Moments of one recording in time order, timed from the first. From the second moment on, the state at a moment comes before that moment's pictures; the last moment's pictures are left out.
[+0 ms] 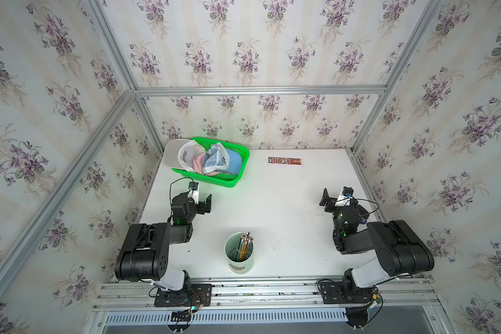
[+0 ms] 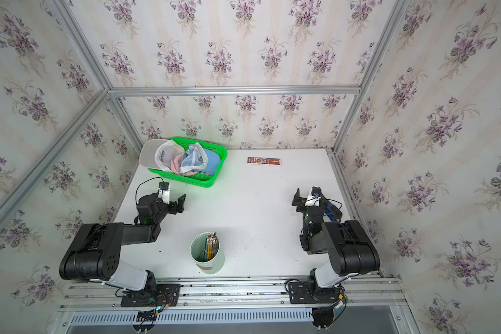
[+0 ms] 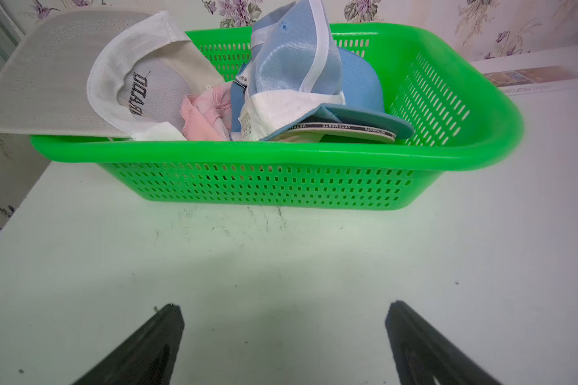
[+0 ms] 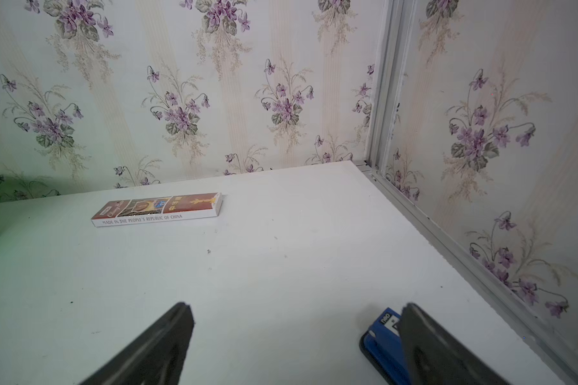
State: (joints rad) left arm 0.05 1.54 0.38 0.79 0.17 0.13; right arm 0.10 1.55 0.19 1.26 0.25 0.06
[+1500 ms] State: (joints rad) left arm 0.01 1.63 1.27 -0.32 0.01 -0.17; right arm 0.38 1.34 0.87 0.05 0.13 0.18
